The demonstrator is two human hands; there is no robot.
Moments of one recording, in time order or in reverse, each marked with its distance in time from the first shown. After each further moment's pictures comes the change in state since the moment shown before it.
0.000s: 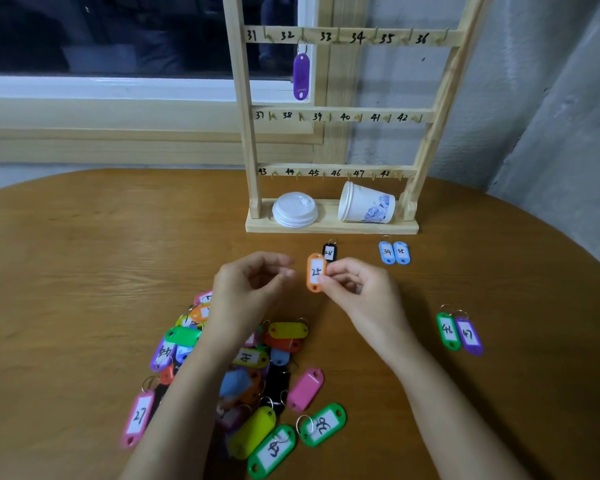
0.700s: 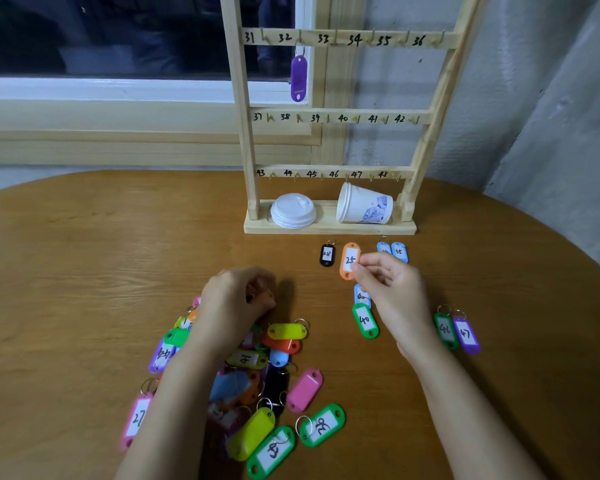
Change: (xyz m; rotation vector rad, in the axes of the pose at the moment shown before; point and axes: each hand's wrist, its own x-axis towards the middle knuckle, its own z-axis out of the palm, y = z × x) left_hand 0.005 -0.016 -0.016 0.590 -0.069 0.099; right_hand 0.002 0.007 -0.024 0.029 0.152 0.075
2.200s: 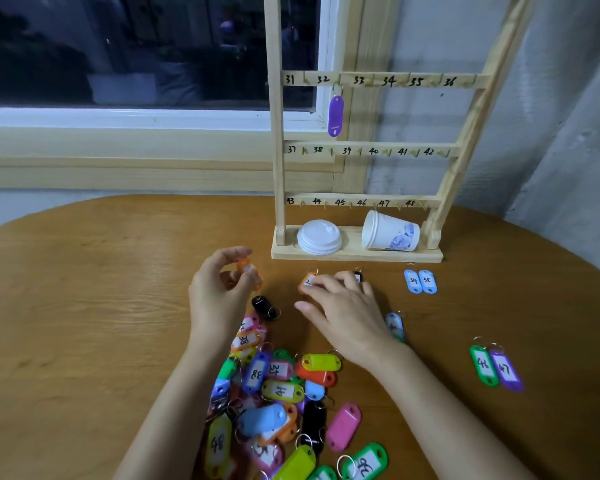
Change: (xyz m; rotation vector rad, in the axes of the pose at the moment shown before) left_hand 0.021 -0.014 -0.036 -0.562 0.386 -0.209; right_hand 0.022 -0.010 0.078 -0.929 -0.414 -0.370
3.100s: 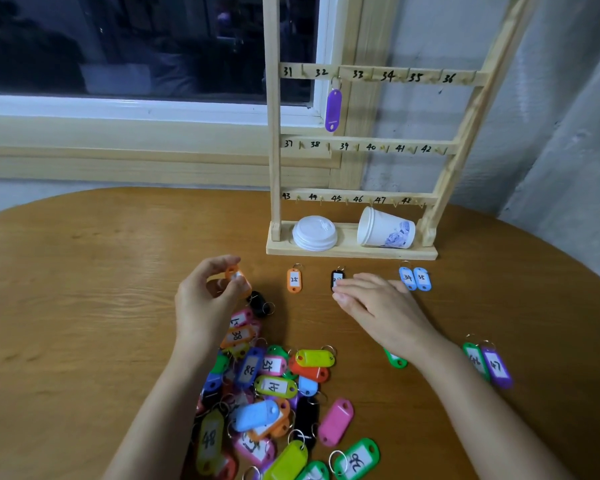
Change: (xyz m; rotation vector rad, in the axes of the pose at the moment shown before) left_hand -0.008 -0.011 -0.009 -0.051 -0.014 -0.071; right_hand -0.022 0.044 -0.023 0.096 -0.070 0.066
